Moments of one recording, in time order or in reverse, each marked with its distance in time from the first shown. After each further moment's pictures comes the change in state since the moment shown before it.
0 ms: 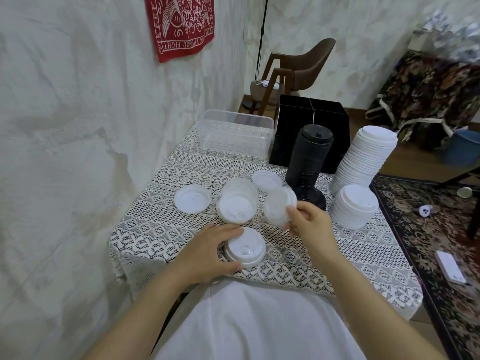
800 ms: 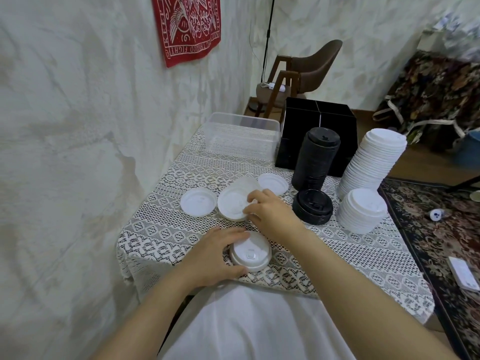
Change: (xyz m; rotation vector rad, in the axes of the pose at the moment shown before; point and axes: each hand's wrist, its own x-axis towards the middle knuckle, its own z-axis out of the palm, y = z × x) left_hand 0.005 -0.007 0.005 -0.005 0.016 0.027; right_hand 0.045 -0.004 0.058 -0.972 -0.365 -0.795
